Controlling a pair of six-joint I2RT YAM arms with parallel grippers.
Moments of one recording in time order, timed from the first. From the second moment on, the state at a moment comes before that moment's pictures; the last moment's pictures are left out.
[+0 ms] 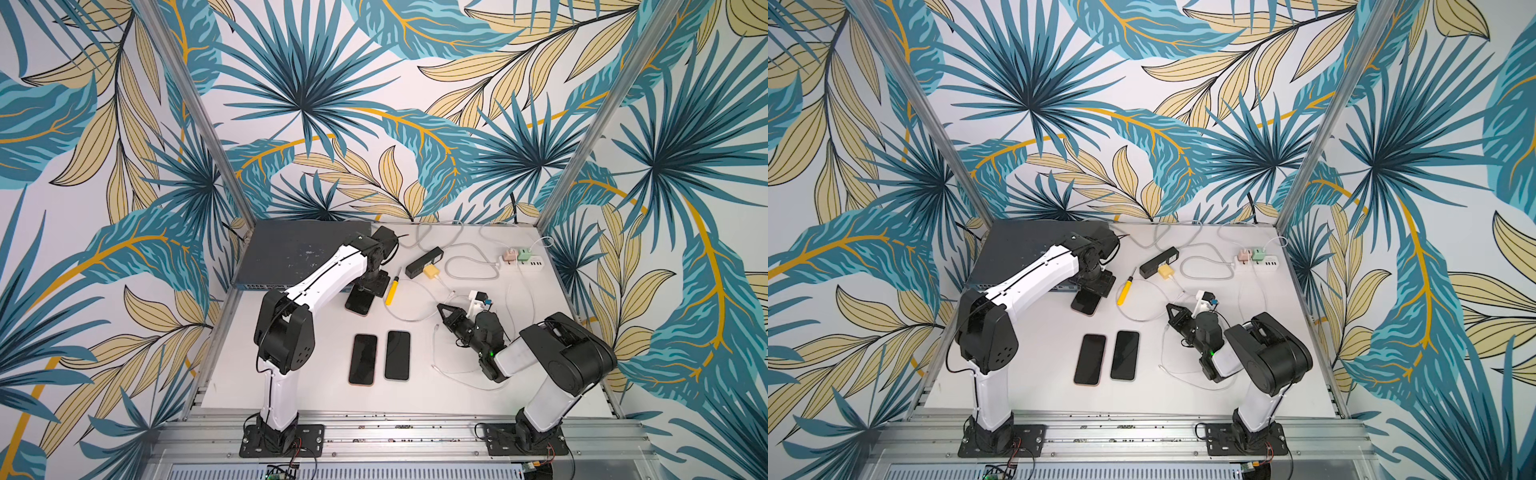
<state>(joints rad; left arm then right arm) -0.56 1.95 1.77 -1.19 -0.21 -0.23 0.54 1.72 0.31 1.18 -0.12 1.11</state>
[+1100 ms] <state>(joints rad) -0.51 1.78 1.17 -1.07 -0.24 -0.49 0.37 1.78 0.42 1.05 -0.29 1.00</state>
